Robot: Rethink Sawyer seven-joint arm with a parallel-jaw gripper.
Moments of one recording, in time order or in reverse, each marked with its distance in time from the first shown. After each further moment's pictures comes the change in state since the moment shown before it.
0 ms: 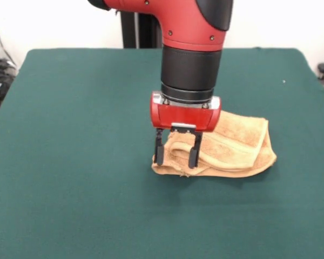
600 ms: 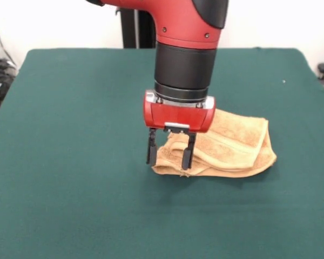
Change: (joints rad) arm -0.005 0.001 -0.010 -0.016 0.005 -0.001 0.000
